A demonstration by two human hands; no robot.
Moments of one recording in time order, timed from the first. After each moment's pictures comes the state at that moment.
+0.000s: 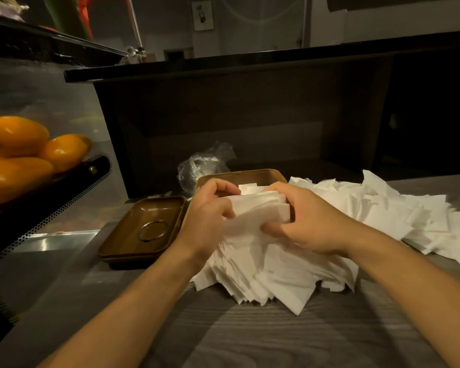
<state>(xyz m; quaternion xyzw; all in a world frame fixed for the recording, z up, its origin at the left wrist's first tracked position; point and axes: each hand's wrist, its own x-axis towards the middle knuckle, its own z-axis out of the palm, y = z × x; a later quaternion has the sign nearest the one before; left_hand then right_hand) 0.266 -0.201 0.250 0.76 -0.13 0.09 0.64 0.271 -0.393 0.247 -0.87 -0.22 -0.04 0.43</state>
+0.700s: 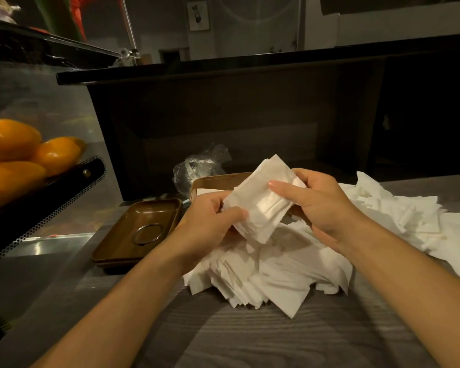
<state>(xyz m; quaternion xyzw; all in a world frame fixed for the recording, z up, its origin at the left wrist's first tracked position) 0.272 -0.197 0.254 0.78 -0.15 -0.03 0.61 0.279 -0.393 0.255 -0.70 -0.08 -0.09 0.70</state>
